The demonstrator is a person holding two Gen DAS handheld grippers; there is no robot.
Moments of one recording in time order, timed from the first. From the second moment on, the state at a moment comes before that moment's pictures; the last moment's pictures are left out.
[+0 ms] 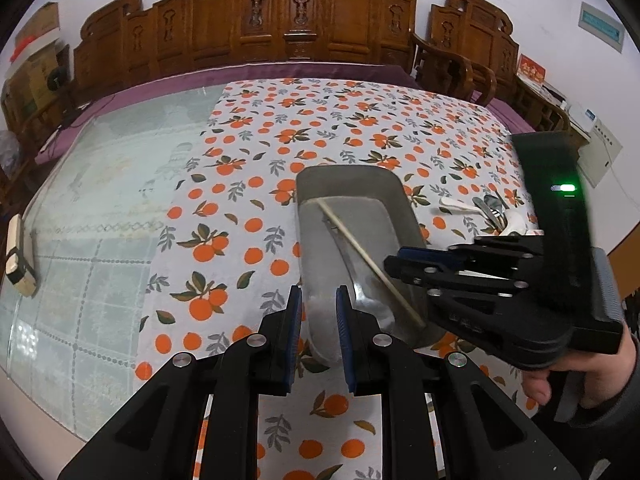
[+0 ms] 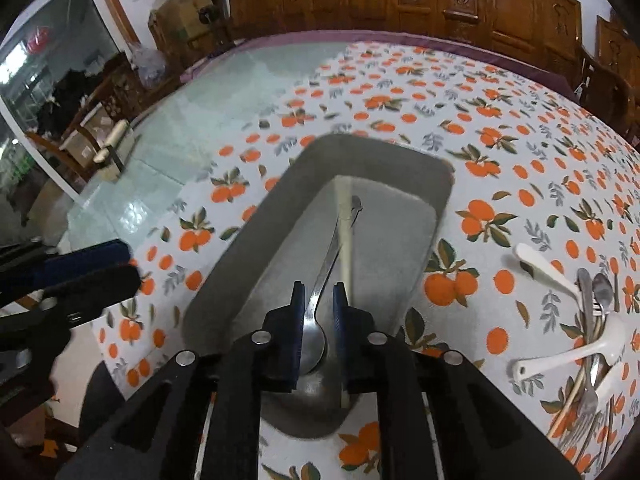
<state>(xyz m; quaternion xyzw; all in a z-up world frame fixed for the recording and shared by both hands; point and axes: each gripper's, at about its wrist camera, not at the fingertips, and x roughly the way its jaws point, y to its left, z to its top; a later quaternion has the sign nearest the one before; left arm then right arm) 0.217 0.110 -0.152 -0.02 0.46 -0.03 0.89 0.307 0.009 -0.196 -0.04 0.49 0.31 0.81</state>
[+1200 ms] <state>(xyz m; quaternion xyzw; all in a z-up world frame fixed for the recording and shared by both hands) 0.318 -0.106 -0.216 0.07 0.49 -0.20 0.84 0.274 -0.259 -0.206 -0.01 0.49 0.15 0.86</state>
